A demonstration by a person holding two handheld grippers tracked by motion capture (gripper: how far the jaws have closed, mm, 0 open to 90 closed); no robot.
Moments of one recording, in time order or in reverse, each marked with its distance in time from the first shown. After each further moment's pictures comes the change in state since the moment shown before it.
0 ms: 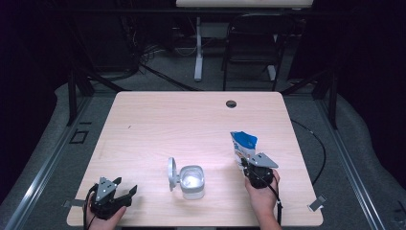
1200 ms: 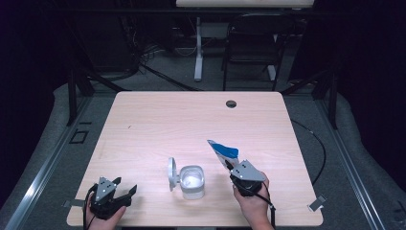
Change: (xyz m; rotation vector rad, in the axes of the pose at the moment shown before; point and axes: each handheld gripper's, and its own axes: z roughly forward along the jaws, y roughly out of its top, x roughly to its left) left arm 0.000 0.000 0.000 -0.005 0.003 0.000; right arm 0.047 0.021 -0.029 -0.166 0.085 -0.240
